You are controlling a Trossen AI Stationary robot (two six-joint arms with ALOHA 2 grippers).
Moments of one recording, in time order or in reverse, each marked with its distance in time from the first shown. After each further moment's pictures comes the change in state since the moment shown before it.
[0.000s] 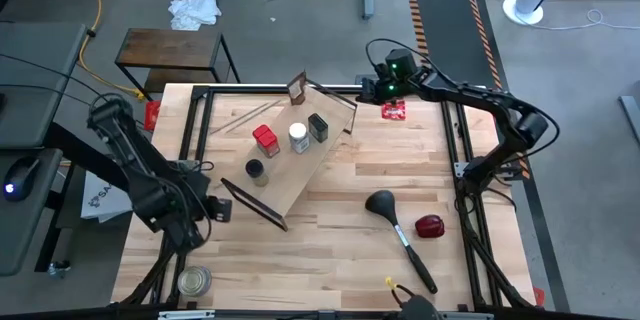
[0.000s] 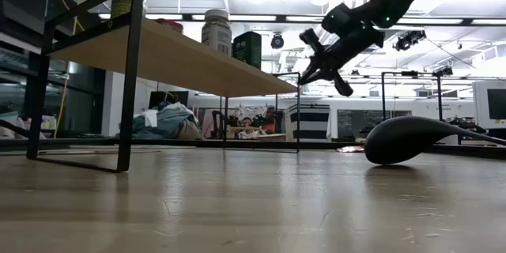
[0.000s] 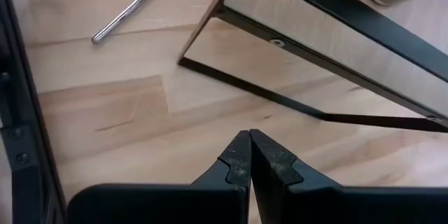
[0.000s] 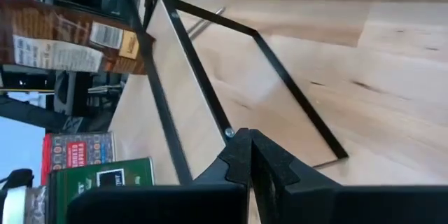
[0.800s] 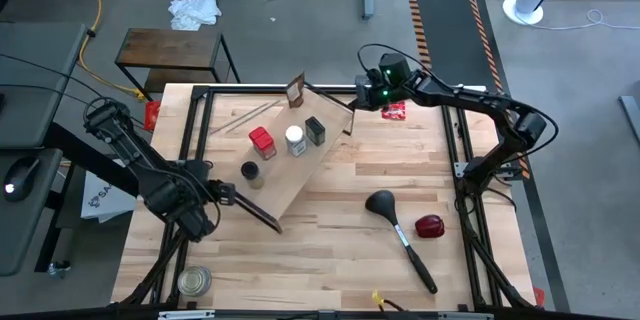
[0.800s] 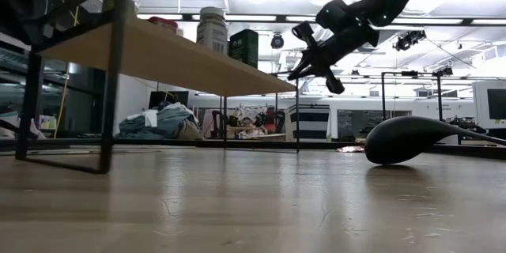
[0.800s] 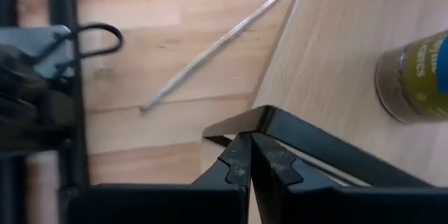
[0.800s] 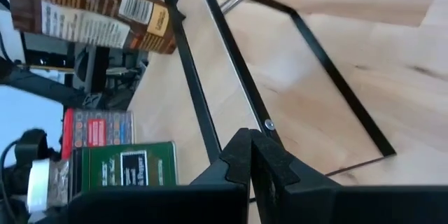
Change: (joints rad) left arm 0.126 0.007 0.000 -0.186 -0.039 0.025; right arm 0.094 0.005 0.001 0.044 -0.035 0.023
